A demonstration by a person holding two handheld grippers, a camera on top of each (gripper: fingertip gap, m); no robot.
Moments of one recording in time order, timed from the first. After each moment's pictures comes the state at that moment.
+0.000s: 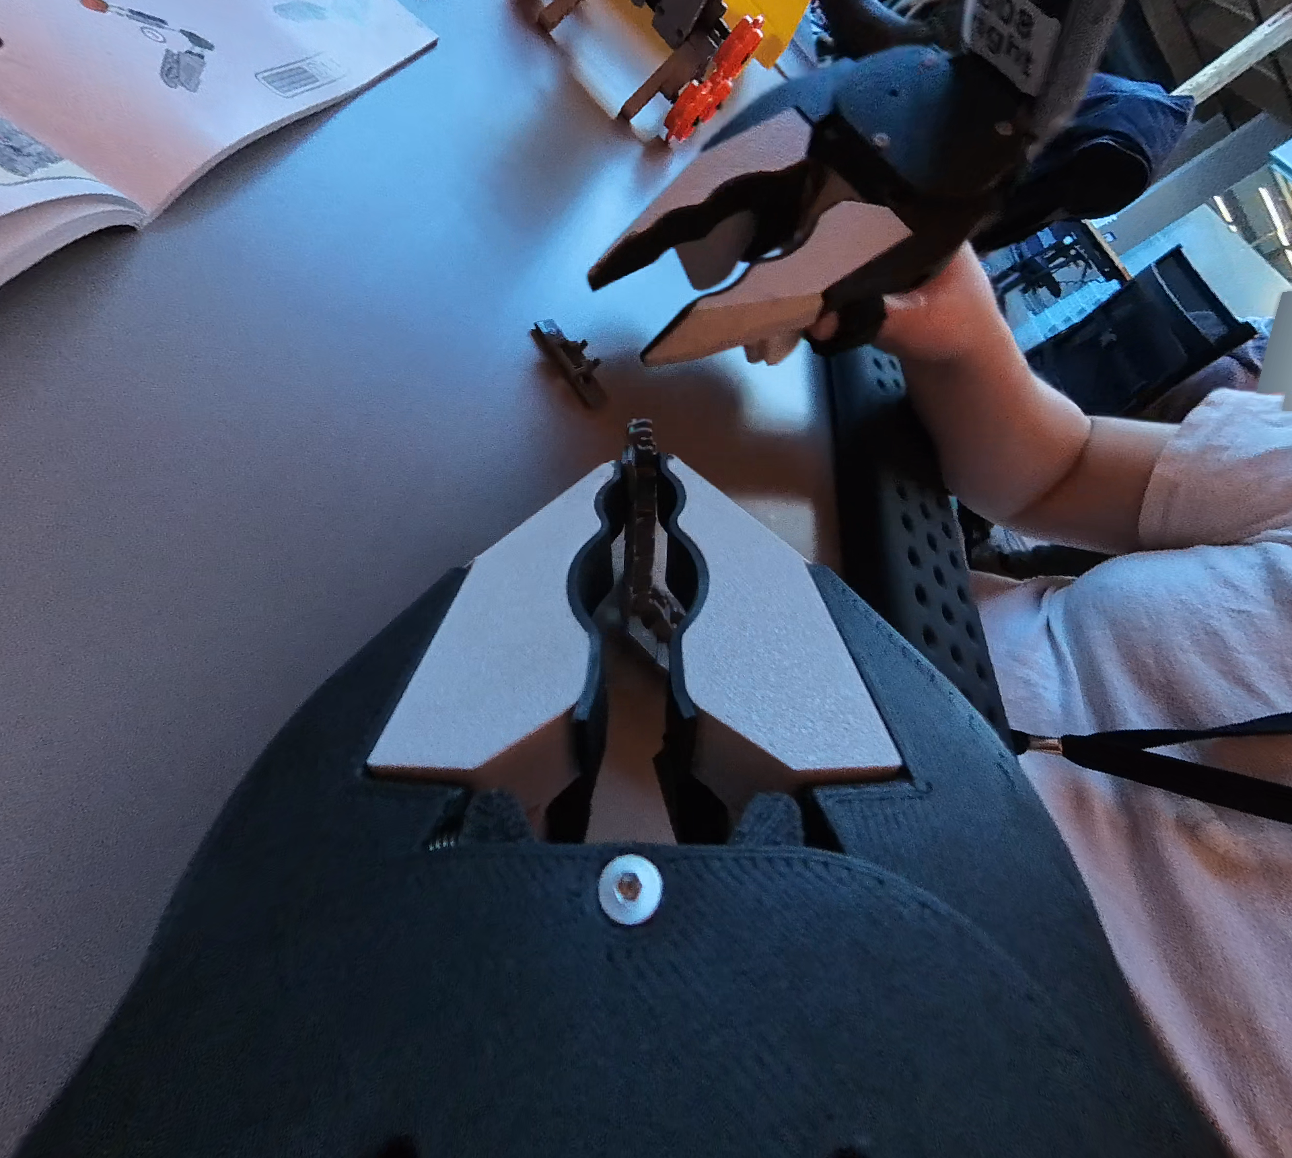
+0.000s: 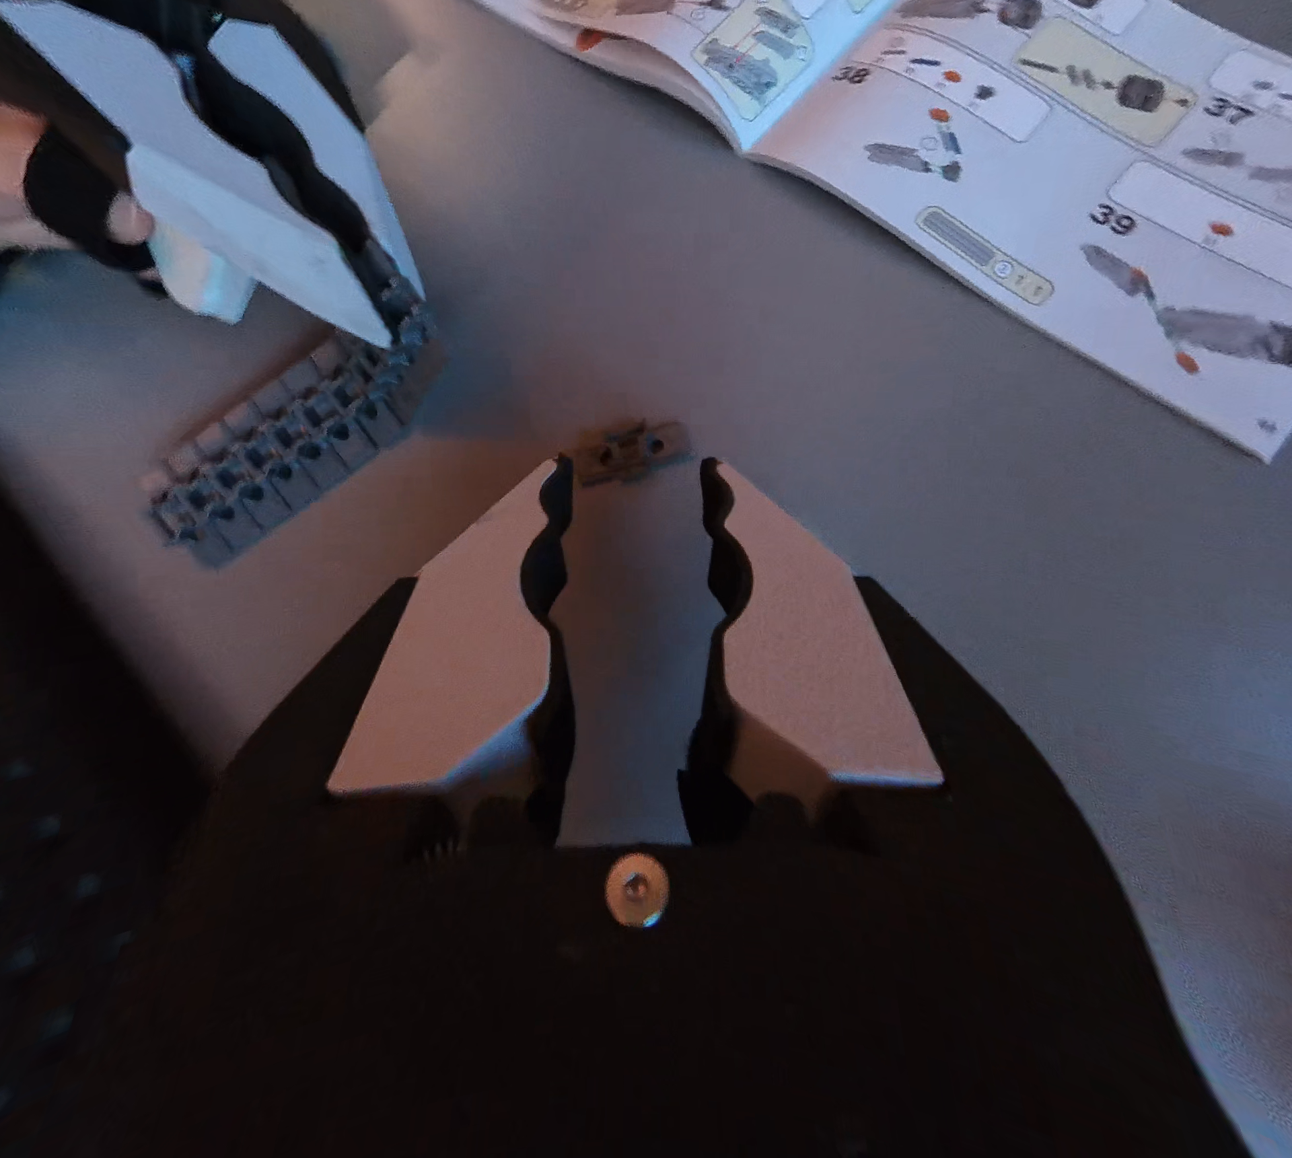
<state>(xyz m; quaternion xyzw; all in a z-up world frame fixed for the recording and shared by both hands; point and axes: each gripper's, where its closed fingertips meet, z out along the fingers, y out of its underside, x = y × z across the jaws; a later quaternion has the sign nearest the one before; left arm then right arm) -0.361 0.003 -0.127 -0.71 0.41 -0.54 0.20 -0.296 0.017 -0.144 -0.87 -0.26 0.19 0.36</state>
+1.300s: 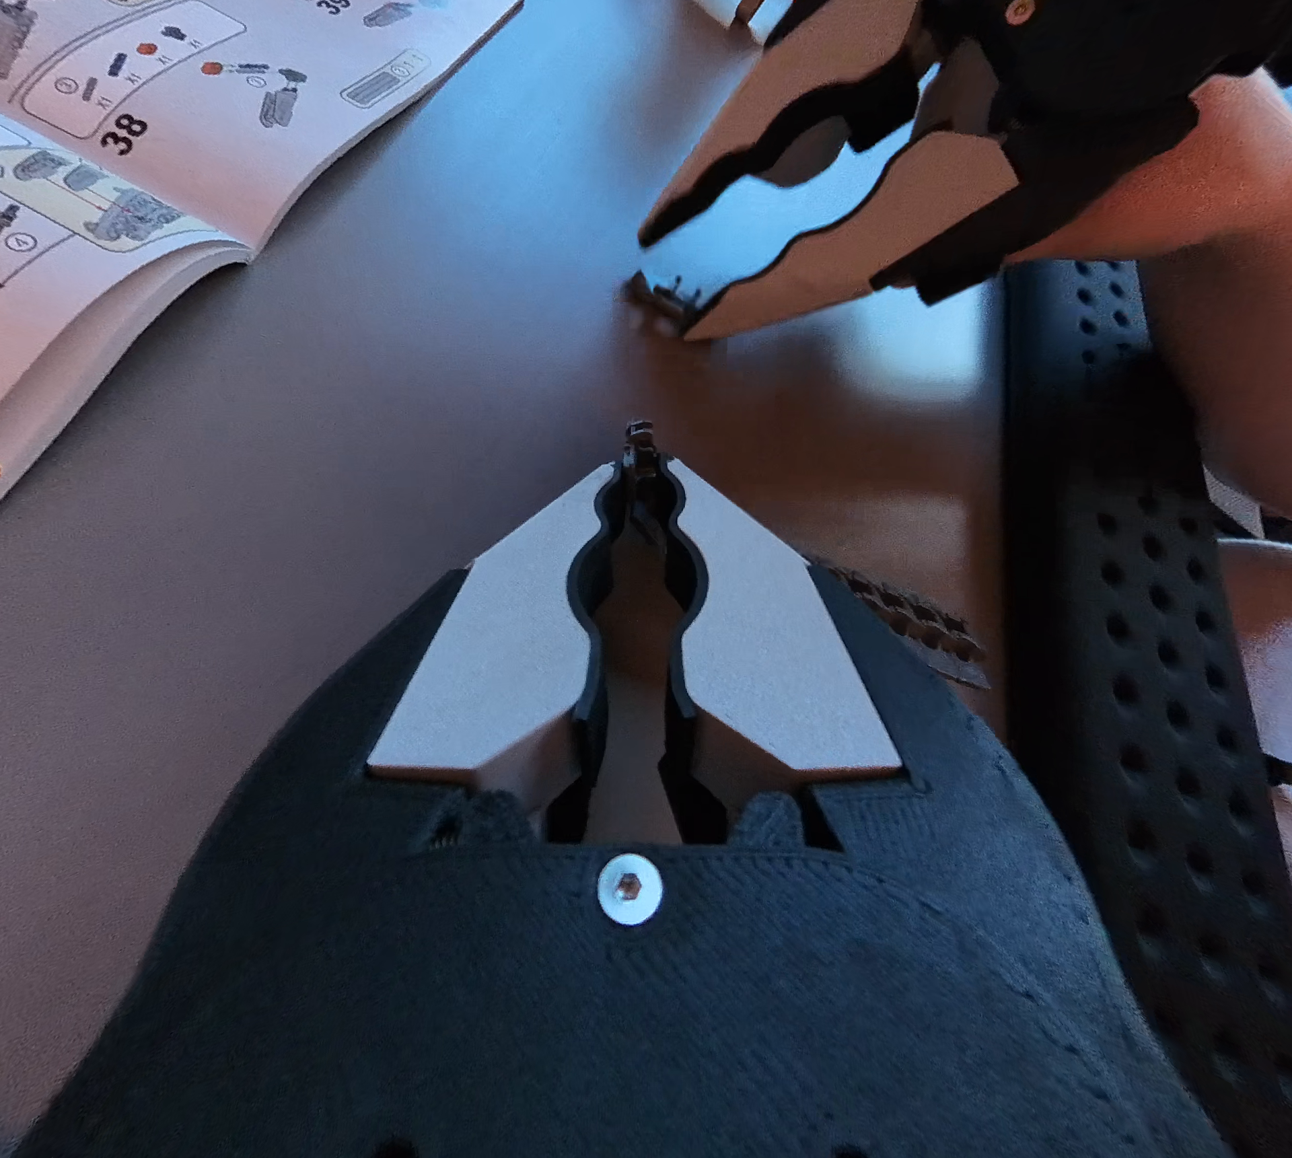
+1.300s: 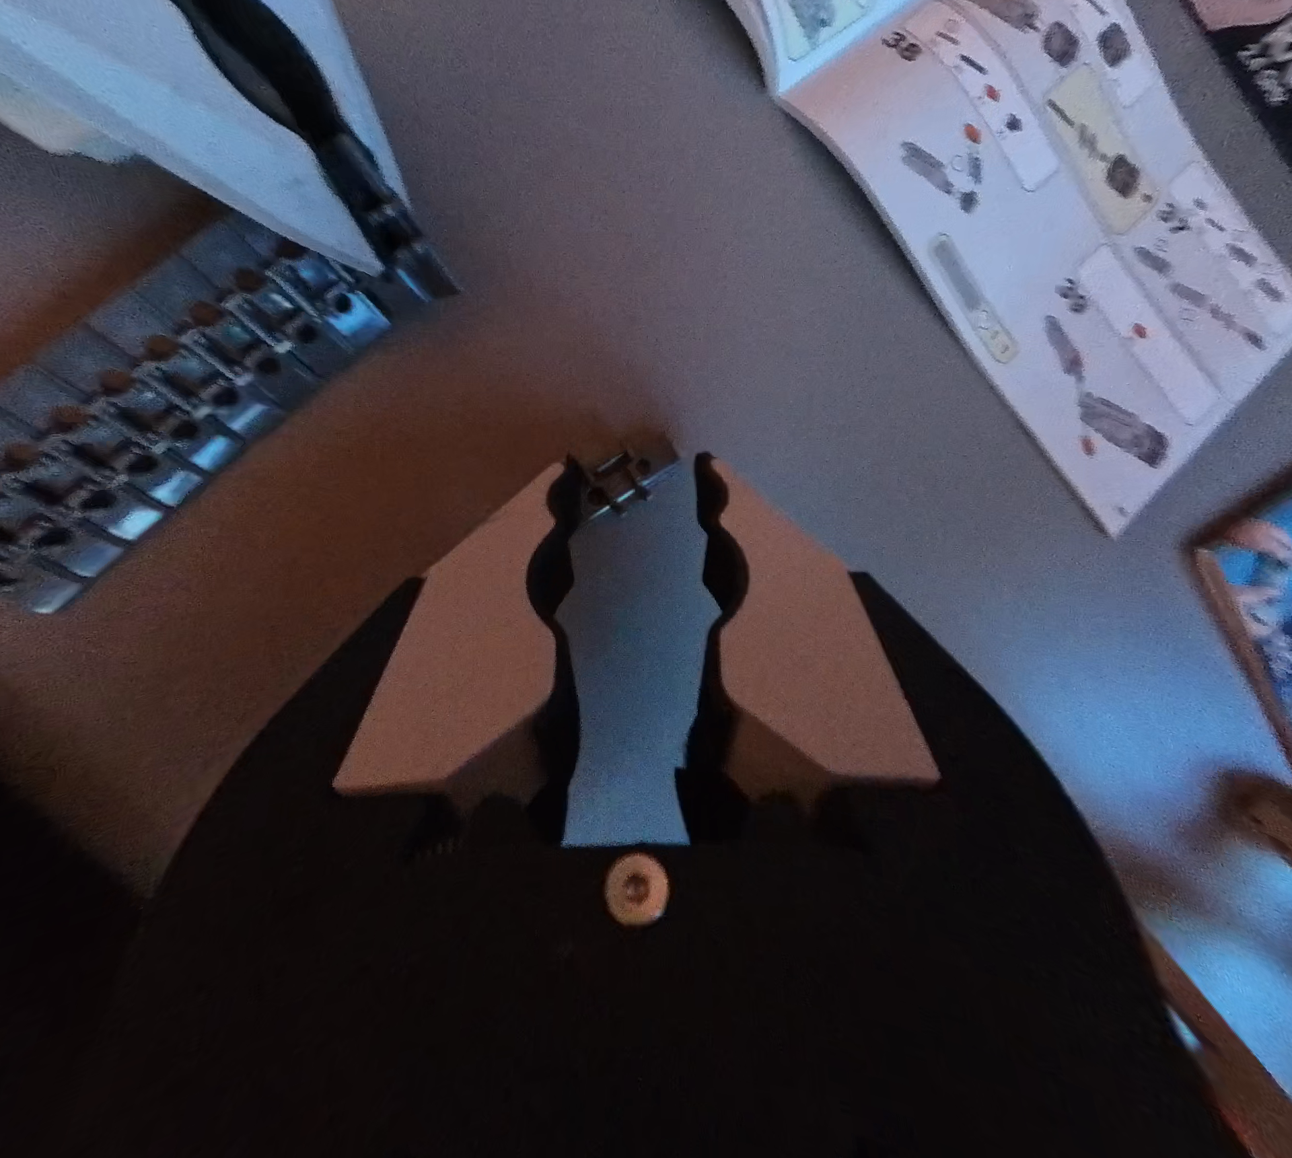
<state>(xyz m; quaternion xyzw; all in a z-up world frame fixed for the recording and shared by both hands) -0.362 0.008 -0.146 -0.74 0.48 -0.39 0.28 -0.292 0.021 -0.161 -0.87 -0.38 0.04 0.32</state>
